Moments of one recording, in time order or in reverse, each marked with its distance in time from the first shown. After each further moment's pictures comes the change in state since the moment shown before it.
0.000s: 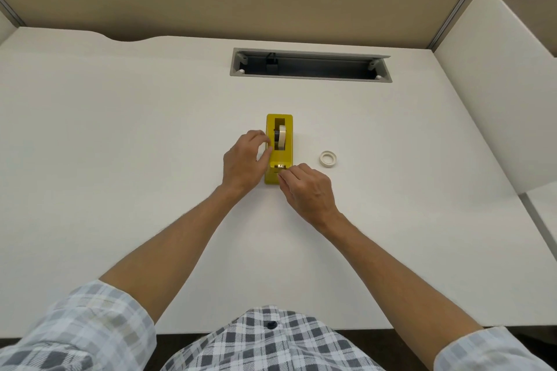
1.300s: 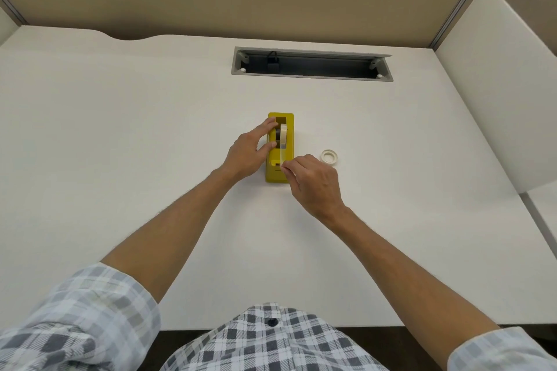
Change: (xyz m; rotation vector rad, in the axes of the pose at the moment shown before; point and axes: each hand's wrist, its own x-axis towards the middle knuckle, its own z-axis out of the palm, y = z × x) left_hand 0.028 -0.020 0.003 -0.279 -0.320 -0.069; right_hand 0.010 0.002 -0.018 0.103 -0.028 0.091
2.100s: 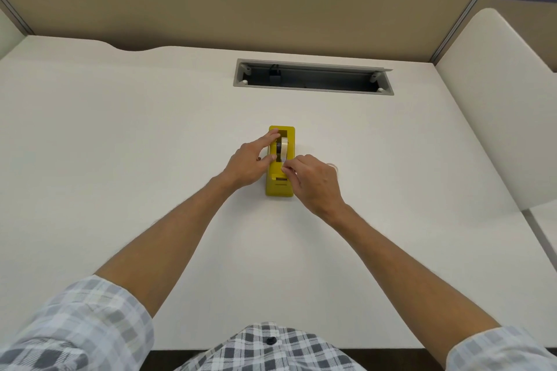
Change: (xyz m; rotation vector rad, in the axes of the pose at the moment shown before) left_hand 0.006 0.007 -0.008 -0.039 -0.078 -0.018; right_hand 0.028 0.013 0.003 0.008 -0.087 0.073
